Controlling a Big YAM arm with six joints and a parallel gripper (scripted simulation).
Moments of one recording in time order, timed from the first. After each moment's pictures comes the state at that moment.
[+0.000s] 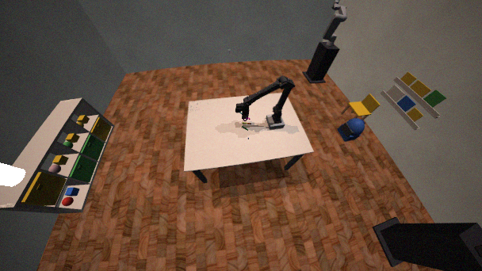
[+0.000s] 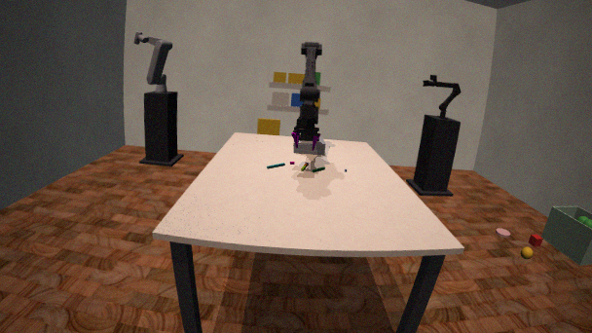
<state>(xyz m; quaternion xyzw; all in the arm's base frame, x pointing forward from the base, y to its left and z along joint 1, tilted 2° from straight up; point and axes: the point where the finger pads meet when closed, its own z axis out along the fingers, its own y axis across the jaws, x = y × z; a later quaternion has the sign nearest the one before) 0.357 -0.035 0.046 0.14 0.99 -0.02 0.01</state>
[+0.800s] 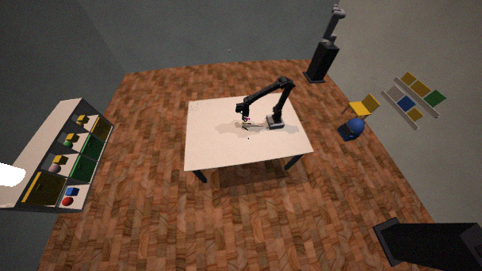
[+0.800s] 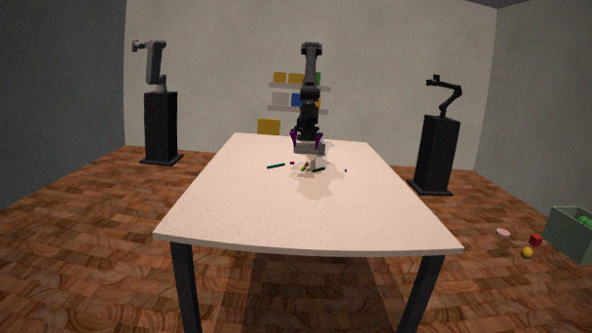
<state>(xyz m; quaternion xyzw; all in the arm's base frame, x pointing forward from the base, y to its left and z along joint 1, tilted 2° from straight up) 0.354 -0.035 0.050 0.14 0.99 -0.02 0.00</state>
